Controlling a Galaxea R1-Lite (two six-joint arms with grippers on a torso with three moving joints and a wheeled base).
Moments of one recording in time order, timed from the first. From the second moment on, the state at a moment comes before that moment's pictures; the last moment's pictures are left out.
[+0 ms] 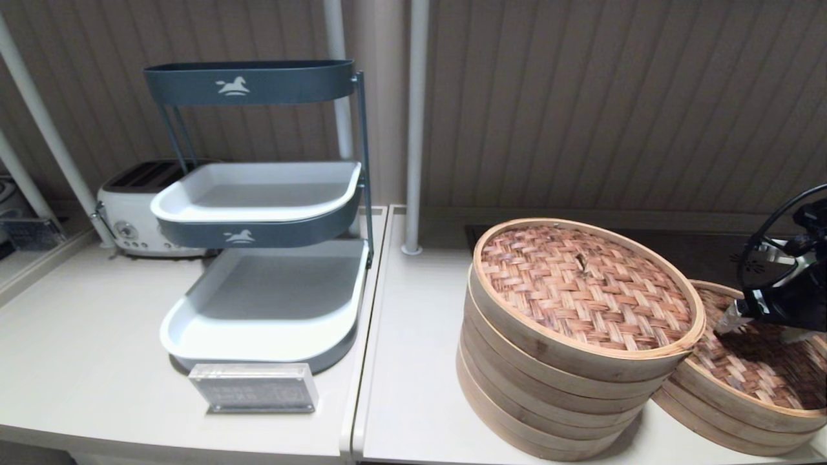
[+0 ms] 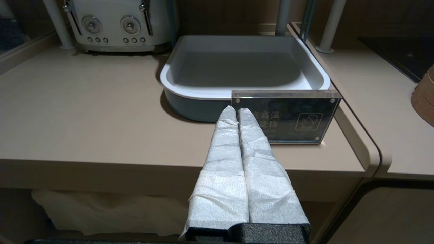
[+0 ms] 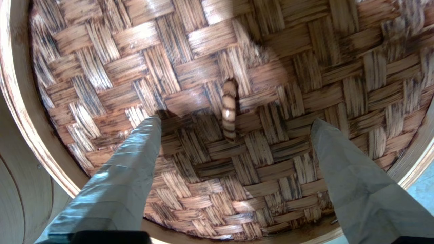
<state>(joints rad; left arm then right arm) 0.00 0.00 0.00 -0.05 -0.01 0.01 -0.49 2.01 -1.55 0.75 0.11 -0.20</state>
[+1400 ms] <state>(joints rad) 0.00 0.00 0.00 -0.05 -0.02 0.01 -0.49 2.03 -1.55 0.75 0.11 -0.20</state>
